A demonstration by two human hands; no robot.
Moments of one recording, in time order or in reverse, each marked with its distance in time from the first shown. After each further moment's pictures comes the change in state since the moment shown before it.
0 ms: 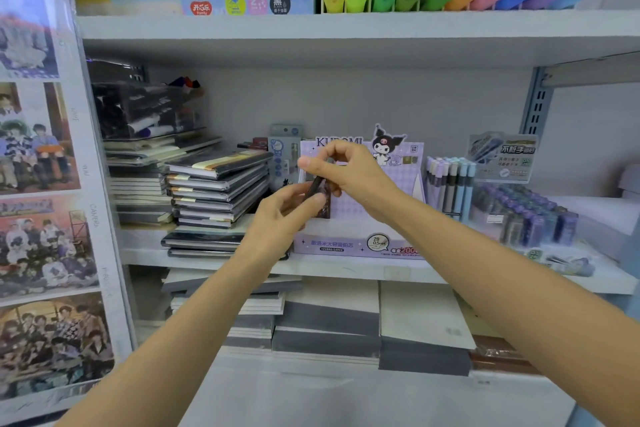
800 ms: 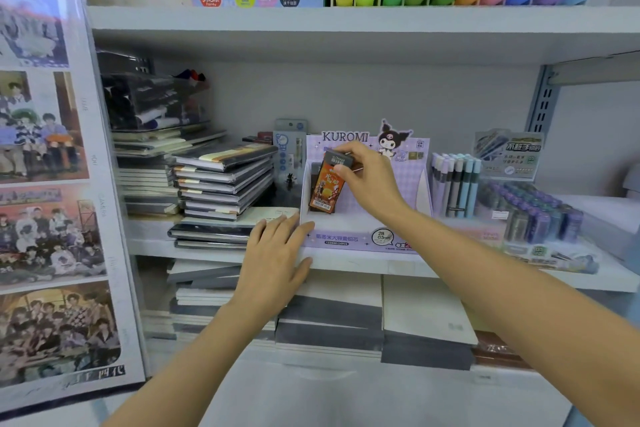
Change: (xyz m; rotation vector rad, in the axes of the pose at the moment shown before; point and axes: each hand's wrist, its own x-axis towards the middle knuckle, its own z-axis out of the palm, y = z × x) left_hand -0.028 -0.066 -0.011 1.275 0.039 0.382; right_hand 0.010 0.049 -0.009 -0.462 0.197 -0.185
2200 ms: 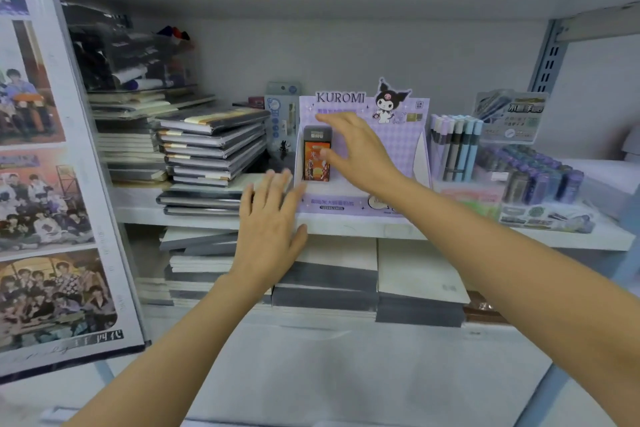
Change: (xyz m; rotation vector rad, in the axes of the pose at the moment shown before) left_hand -0.006 0.009 0.004 0.017 0.070 -0.031; right_hand -0.015 -0.001 0.000 -0.313 -0.179 -0.137
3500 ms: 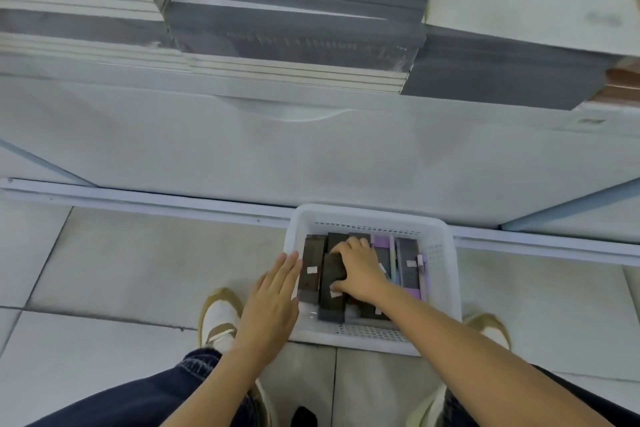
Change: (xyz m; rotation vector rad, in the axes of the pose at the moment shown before) left_hand -0.390 0.083 0.198 -0.309 -0.926 -0.232; right_hand -0.484 0.087 0.296 0.072 -1.098 0.586
